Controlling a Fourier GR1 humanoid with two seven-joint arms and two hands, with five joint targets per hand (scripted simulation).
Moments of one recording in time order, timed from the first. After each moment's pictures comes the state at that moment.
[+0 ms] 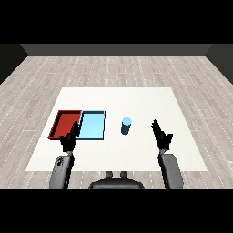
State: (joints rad) left arm 0.02 0.09 0.02 -1.57 0.01 0.01 0.02; right arm -0.01 -0.10 -0.01 -1.57 -0.03 0.02 0.04
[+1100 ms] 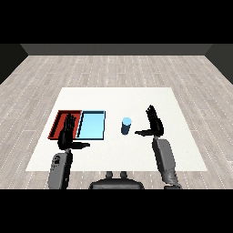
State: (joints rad) left arm -0.02 0.07 0.07 -1.64 0.11 -0.12 -0.36; right arm -0.30 -0.05 -0.09 -1.33 -0.14 0.11 -0.24
